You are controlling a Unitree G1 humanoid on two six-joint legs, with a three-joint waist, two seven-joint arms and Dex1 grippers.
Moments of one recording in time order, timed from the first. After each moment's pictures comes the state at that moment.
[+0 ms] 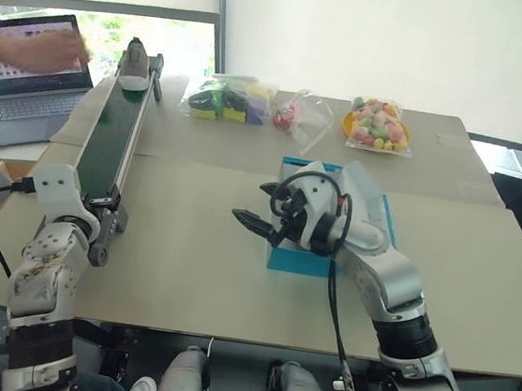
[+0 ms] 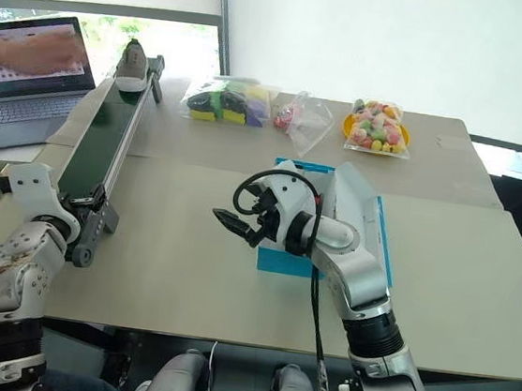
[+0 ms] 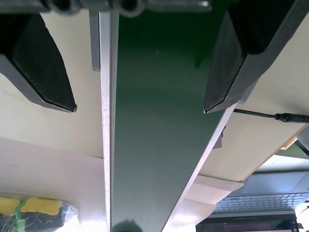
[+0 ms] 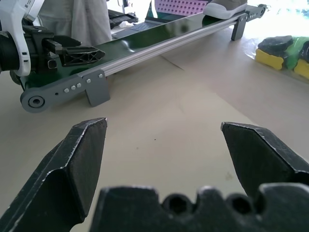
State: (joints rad) left arm -0.25 0.39 0.42 -0.14 -0.31 0.62 0.01; right arm -0.57 -0.29 0.22 -0.20 0.34 0.64 0.61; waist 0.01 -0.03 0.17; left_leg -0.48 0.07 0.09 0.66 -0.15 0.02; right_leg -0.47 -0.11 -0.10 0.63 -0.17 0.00
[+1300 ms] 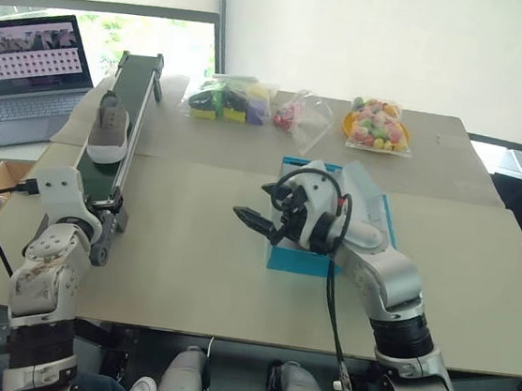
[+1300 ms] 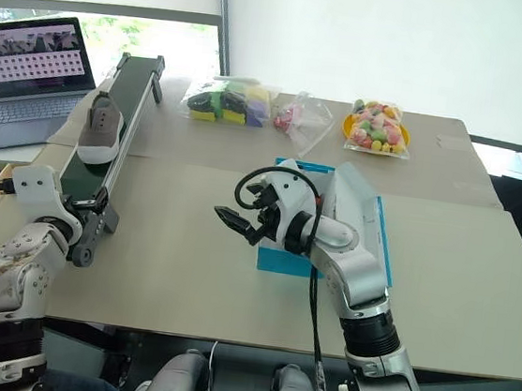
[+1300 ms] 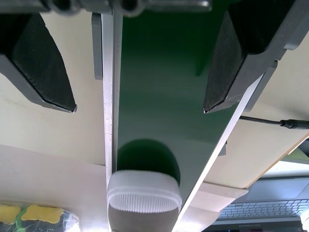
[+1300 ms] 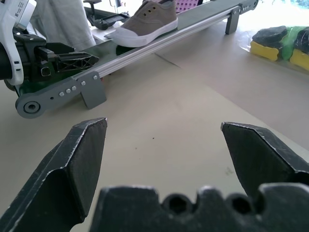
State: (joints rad) left arm -0.25 0.39 0.42 -0.13 -0.31 0.63 0.00; right arm -0.57 -0.26 0.19 -0.20 0.34 0.68 0.59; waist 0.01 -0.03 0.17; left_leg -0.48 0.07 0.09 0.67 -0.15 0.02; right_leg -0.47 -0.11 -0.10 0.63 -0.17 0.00
